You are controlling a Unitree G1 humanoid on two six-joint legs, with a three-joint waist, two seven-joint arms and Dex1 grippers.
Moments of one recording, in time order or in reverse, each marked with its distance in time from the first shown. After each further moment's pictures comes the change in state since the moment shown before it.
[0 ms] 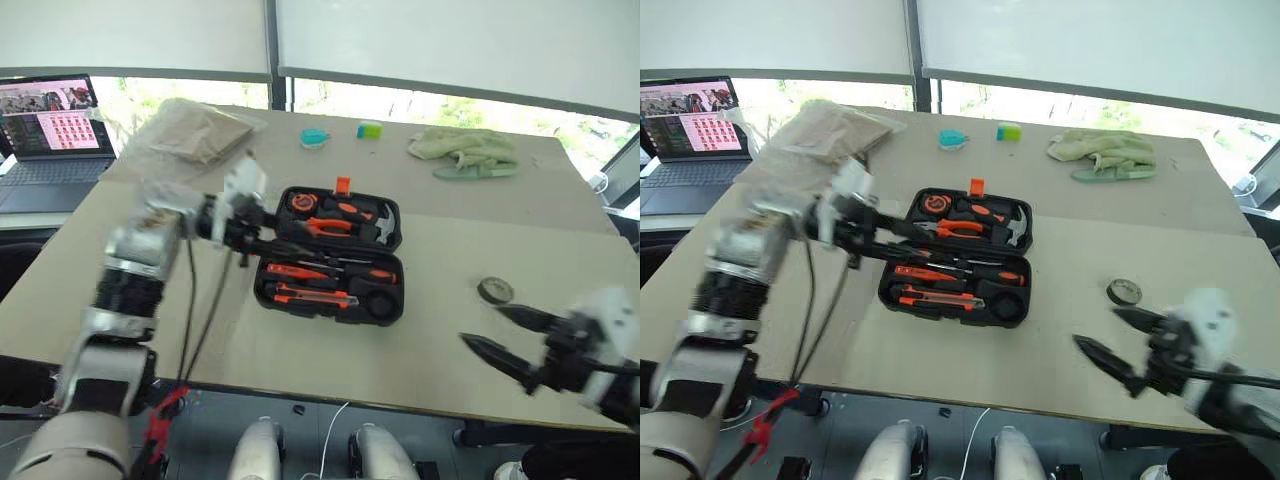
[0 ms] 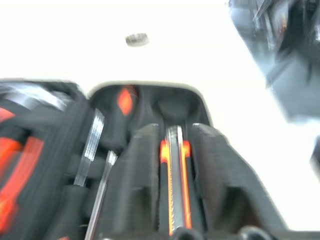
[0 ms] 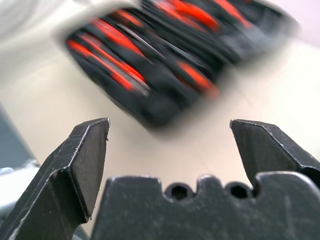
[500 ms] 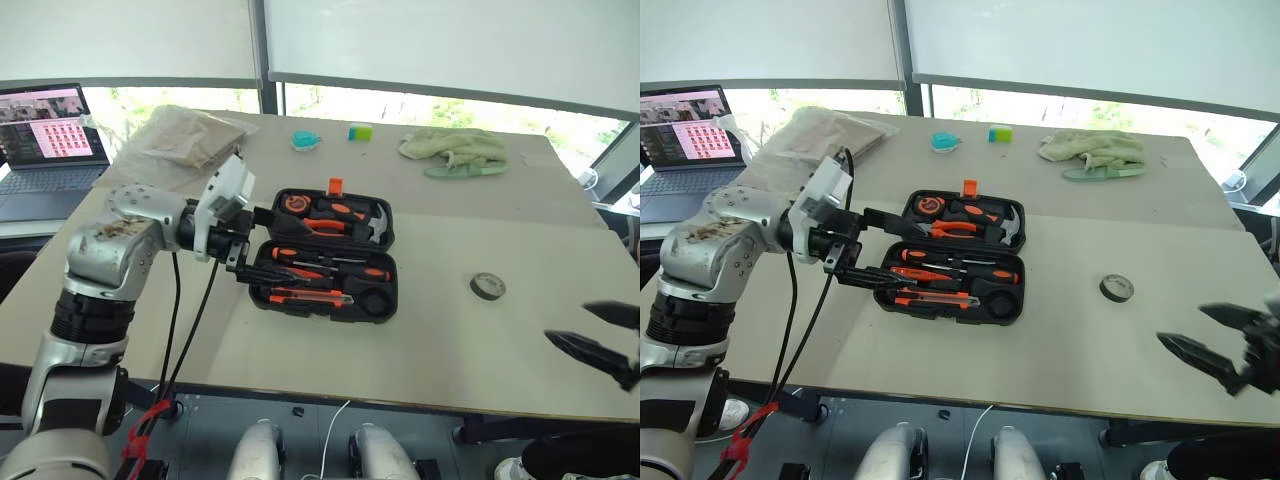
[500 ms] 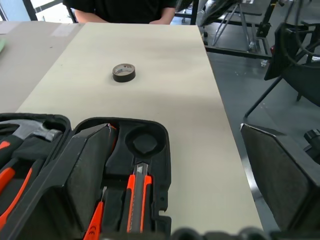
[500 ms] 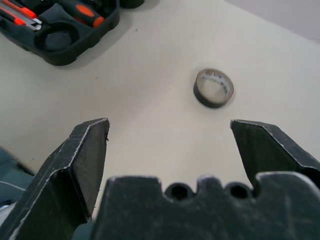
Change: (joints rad) left arm 0.092 0.058 0.012 -0.247 -0.118 0.170 0.093; right arm -0.122 -0.208 -0.010 0.327 -0.179 -0.043 0.219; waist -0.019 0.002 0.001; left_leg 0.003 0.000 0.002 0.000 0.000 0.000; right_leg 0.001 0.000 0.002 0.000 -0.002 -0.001
